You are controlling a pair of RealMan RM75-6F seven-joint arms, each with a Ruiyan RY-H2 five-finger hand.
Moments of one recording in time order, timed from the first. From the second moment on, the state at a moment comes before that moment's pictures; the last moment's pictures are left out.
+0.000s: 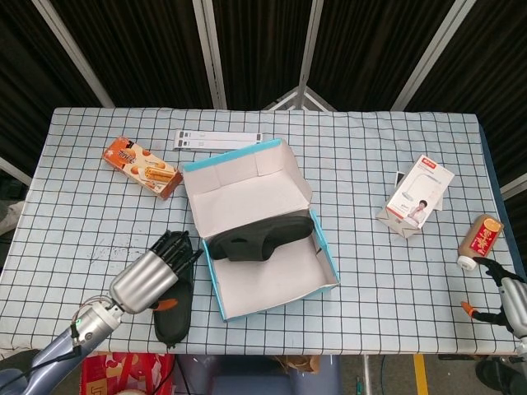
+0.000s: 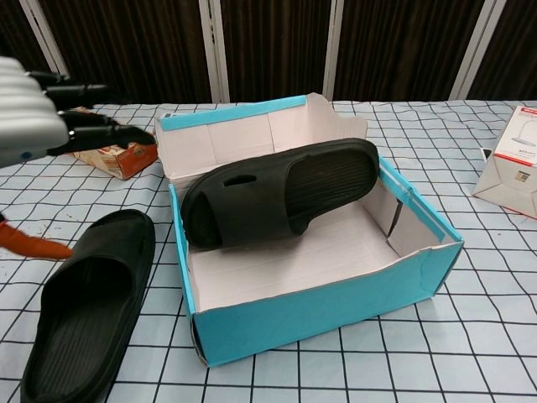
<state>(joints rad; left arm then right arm) -0.58 -1.10 0.10 -2.02 1.55 1.15 0.97 0.09 -0.99 0.05 -1.60 -1.33 1.20 0.31</state>
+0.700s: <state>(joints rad) -0.49 -1.32 0.04 -1.66 1.31 1.12 0.65 0.09 -0.98 0.05 -1.60 -1.32 1.18 0.30</state>
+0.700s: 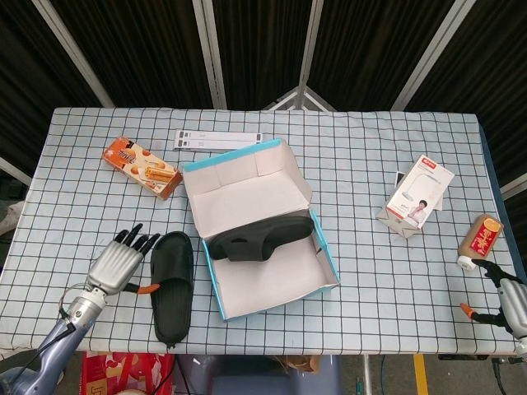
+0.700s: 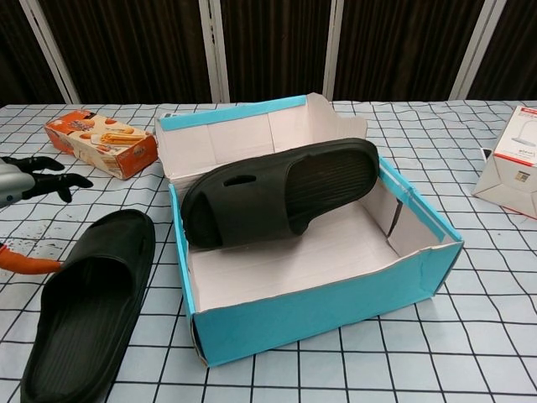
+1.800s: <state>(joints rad) -0.51 -1.50 0.03 -1.44 1.41 1.10 0.59 0.10 -0.98 0.04 -1.60 -1.32 1.17 0.32</state>
